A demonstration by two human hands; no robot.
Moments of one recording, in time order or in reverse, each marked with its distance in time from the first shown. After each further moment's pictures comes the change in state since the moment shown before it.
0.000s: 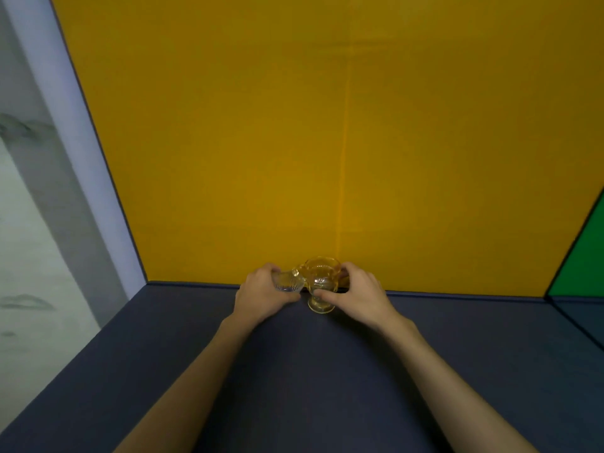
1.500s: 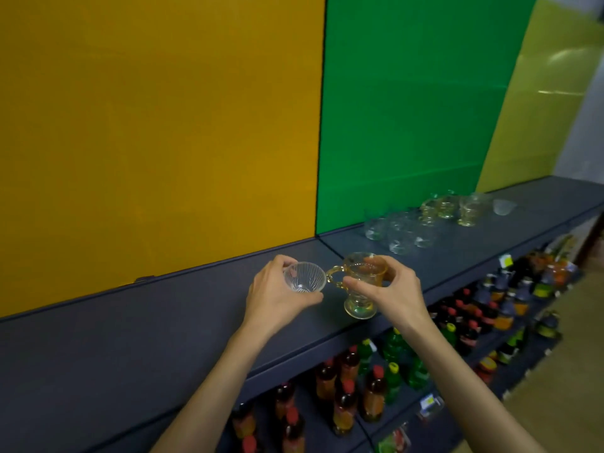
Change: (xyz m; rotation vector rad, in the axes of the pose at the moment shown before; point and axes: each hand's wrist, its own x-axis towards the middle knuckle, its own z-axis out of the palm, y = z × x) left_hand -0.245 0.248 0.087 -0.413 -0.287 0.515; right_hand -0.311 0.134 -0.216 0.309 0.670 0.366
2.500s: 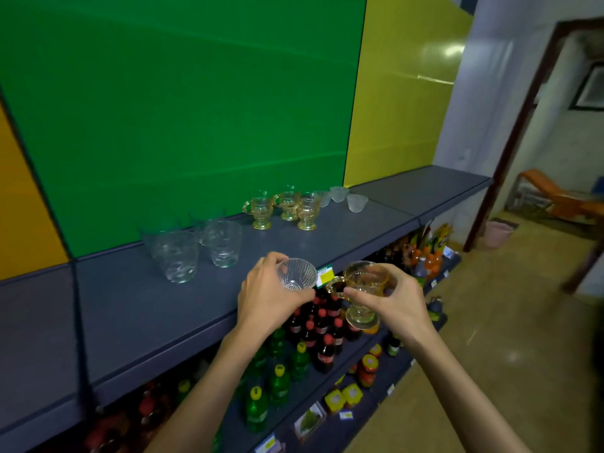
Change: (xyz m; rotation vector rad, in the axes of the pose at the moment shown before) left_hand 0.104 0.239 0.439 0.005 -0.106 0.096; right_hand 0.157 0.243 -0.402 -0.131 0.148 0.081
